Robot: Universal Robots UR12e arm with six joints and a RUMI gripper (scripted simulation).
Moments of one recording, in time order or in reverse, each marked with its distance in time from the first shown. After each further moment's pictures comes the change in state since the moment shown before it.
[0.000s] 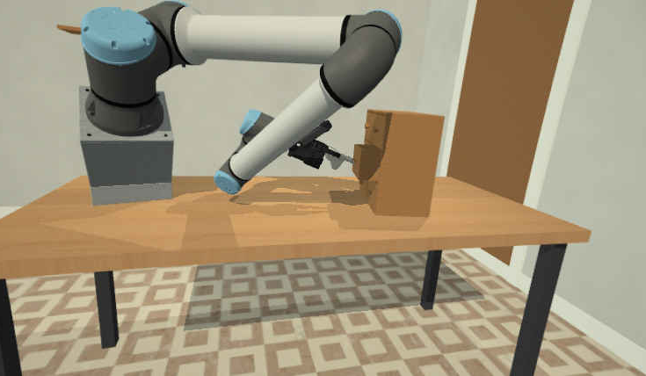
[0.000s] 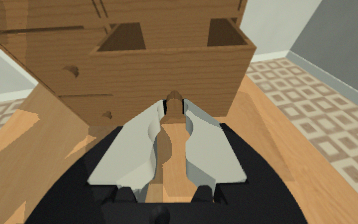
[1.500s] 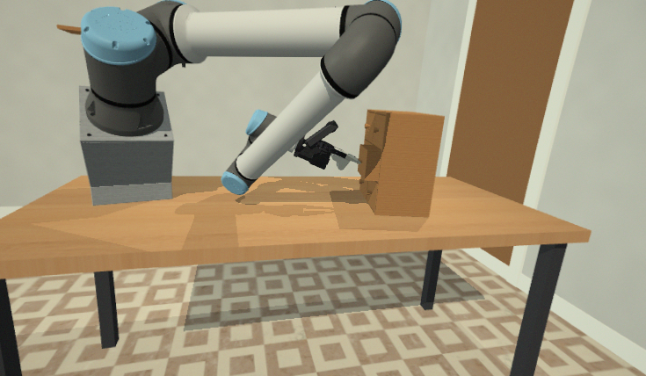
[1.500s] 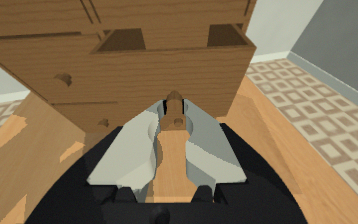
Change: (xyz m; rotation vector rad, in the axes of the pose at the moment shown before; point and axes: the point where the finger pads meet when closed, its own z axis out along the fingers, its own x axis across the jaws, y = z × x) arm 0.000 -0.007 0.019 0.000 0.000 0.000
